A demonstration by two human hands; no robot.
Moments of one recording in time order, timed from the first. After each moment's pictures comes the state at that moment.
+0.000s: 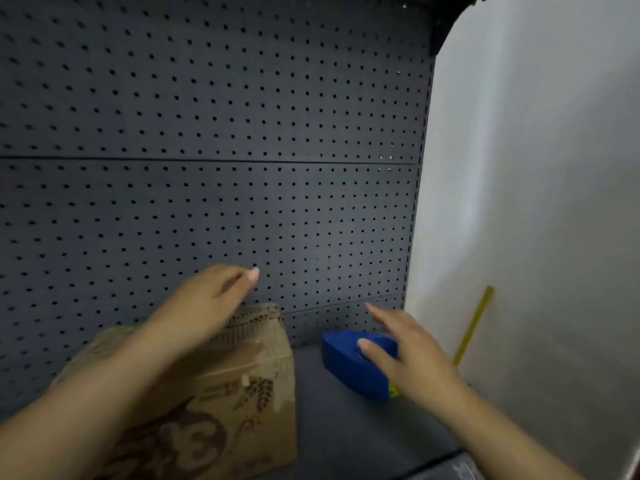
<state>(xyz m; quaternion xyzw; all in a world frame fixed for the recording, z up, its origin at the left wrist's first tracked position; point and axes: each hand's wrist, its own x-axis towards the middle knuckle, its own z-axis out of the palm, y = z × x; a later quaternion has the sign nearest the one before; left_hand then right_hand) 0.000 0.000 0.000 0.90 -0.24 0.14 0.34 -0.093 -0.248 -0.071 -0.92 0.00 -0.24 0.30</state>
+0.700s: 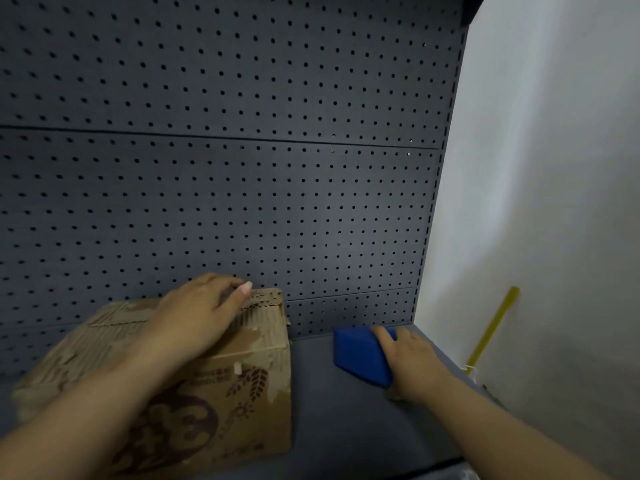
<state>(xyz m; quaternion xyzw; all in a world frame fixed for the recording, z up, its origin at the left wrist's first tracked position) 0.012 -0.005 -0.040 0.95 -0.17 0.16 0.20 -0.021 -0.309 -0.142 -1.00 0.02 -0.05 -0.07</state>
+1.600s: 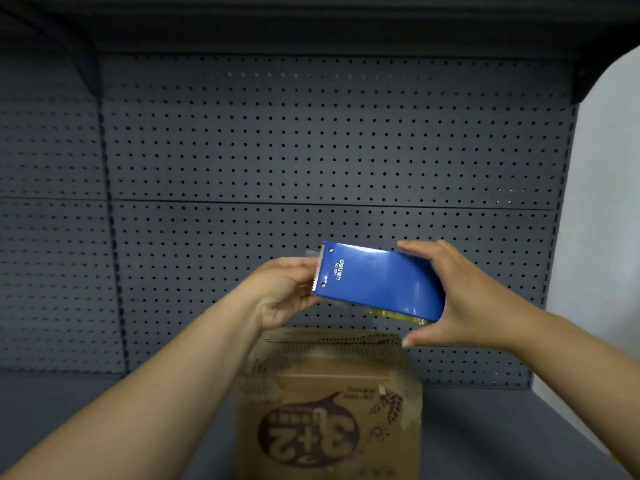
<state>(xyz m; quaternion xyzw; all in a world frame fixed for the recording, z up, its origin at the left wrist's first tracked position) -0.021 0.074 0.051 0.62 -0.13 -0.06 0.77 -0.078 -0.166 0.057 -0.91 -0.30 -0.26 0.13</state>
